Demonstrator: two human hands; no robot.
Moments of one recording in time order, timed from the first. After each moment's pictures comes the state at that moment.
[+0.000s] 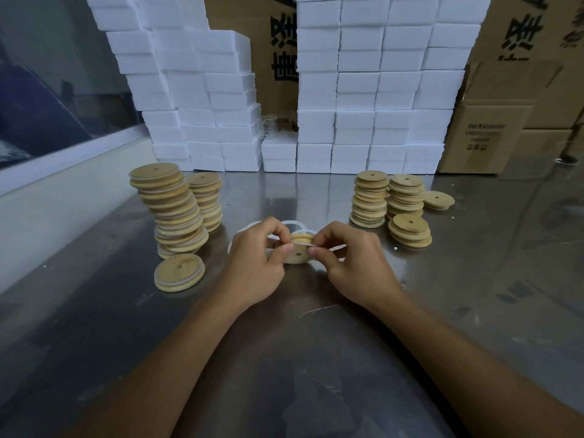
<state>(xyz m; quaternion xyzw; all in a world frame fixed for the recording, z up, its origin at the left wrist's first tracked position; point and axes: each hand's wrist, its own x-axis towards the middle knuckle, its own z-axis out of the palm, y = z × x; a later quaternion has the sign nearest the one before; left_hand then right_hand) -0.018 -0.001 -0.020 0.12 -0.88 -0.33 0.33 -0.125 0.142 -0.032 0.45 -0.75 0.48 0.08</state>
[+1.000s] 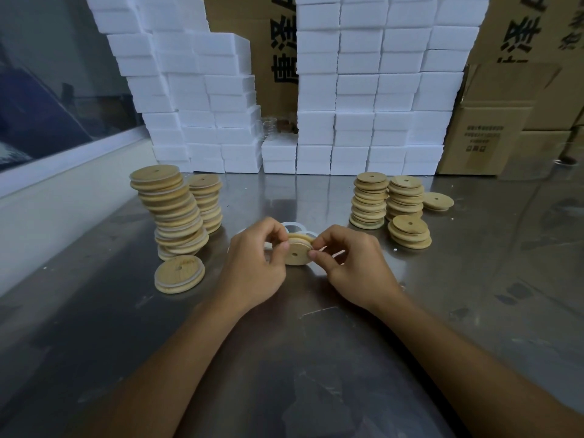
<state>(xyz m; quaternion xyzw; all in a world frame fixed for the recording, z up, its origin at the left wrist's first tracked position) -0.018 -0.001 -0.022 0.10 -0.88 -0.30 0.36 -0.125 0.143 -0.032 0.44 -0.76 0.48 0.06</state>
